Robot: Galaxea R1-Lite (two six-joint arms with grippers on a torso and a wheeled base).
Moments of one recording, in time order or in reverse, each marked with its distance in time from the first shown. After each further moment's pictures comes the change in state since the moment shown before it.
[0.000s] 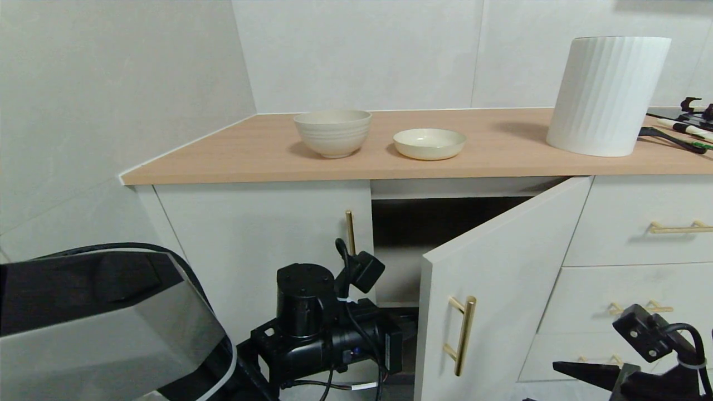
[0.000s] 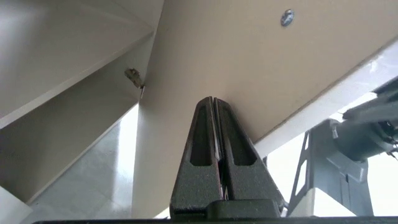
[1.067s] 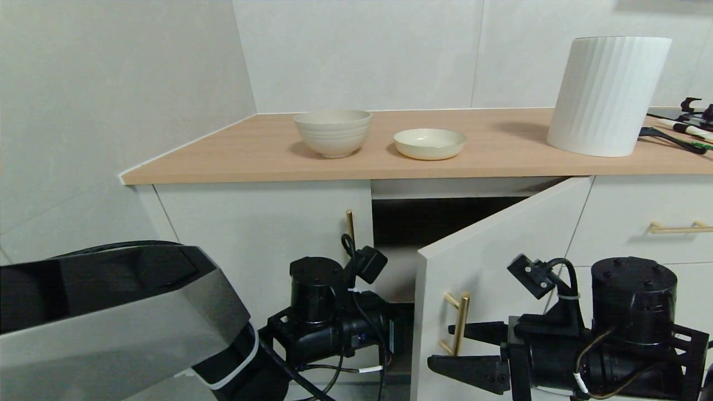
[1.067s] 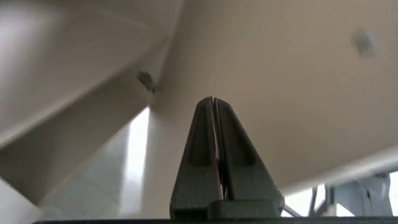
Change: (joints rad) left arm 0.043 0.078 -0.090 0.023 0.008 0.000; right arm 0.143 0.325 -0.320 -0.191 0.241 0.199
